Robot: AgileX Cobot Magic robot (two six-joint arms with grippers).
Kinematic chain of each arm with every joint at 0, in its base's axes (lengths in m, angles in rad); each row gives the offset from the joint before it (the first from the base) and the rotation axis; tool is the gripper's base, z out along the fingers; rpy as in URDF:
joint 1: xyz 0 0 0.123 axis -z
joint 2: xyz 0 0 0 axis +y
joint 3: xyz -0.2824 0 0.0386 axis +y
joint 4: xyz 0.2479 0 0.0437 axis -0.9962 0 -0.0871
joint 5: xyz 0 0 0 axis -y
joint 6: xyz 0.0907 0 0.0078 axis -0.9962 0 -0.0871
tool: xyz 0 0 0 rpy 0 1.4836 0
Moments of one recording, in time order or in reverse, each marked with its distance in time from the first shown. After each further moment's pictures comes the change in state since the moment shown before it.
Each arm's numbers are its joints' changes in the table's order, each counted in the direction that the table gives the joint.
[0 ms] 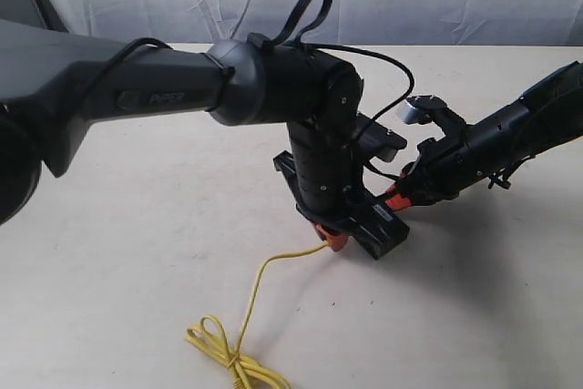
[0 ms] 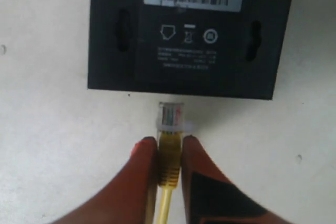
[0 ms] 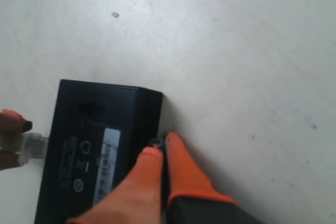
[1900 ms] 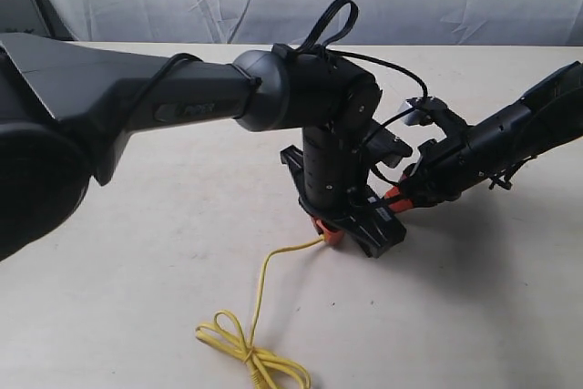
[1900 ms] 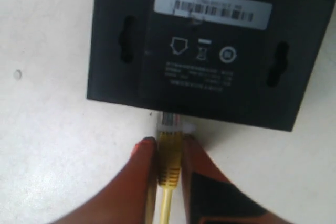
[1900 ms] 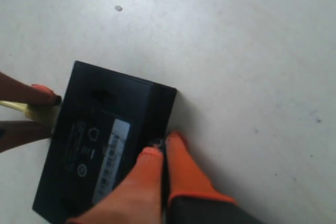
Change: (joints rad) left arm 0.014 0.074 -0.107 -0.103 -0.070 0.002; right arm 0.000 0.000 0.000 0.015 -0.014 -0.005
